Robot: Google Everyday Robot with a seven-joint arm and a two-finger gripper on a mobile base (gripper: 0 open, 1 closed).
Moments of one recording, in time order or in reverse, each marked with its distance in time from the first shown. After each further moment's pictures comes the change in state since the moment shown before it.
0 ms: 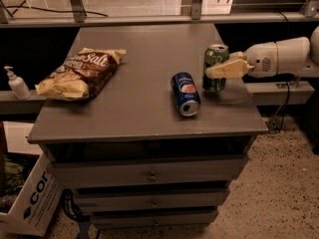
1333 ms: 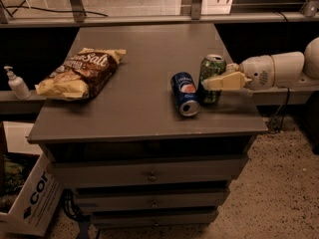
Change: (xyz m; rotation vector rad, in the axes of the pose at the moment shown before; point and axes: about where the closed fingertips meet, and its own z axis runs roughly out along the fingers) arm 0.024 0.029 0.011 -0.110 -0.030 0.009
